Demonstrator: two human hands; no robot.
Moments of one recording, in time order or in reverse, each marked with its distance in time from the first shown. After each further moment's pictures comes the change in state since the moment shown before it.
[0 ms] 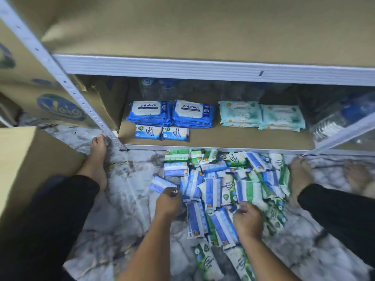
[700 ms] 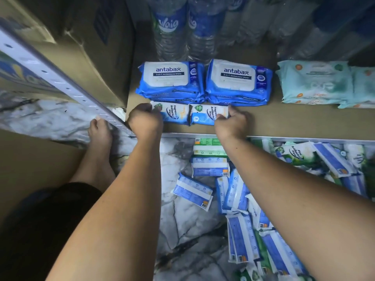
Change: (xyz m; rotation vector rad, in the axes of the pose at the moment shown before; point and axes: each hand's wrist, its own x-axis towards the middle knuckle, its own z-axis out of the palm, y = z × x) left_hand 0.253 0.095 -0.126 0.014 0.561 0.139; right_hand 0.133 -0.246 0.218 0.288 -0.066 -0.106
